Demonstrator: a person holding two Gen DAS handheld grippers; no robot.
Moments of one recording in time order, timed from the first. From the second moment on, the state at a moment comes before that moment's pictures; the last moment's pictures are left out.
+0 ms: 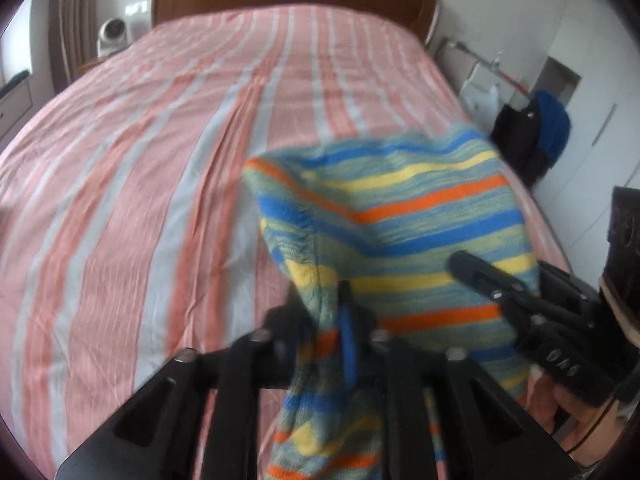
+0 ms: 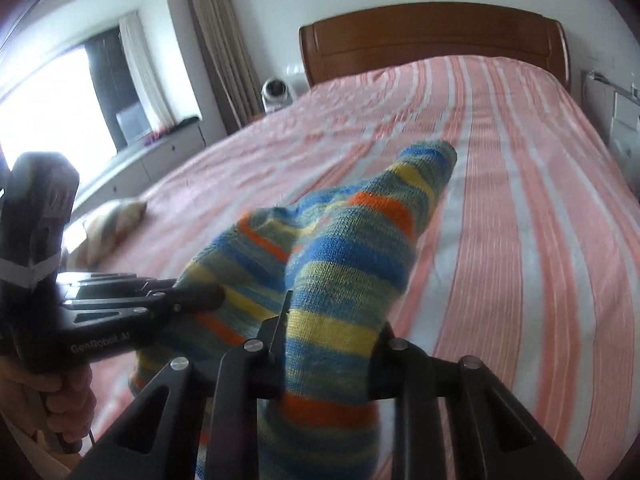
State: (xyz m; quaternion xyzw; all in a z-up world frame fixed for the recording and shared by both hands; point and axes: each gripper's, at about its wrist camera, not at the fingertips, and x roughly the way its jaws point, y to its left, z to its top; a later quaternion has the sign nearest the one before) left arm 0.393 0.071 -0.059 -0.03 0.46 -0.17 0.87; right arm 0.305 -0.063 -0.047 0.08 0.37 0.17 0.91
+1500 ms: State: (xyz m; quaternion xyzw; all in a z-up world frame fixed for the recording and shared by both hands) left arm 0.117 0.043 0.005 0.08 0.36 0.03 0.93; right arm 0.032 -0.080 0.027 -0.07 0.40 0.04 0.91
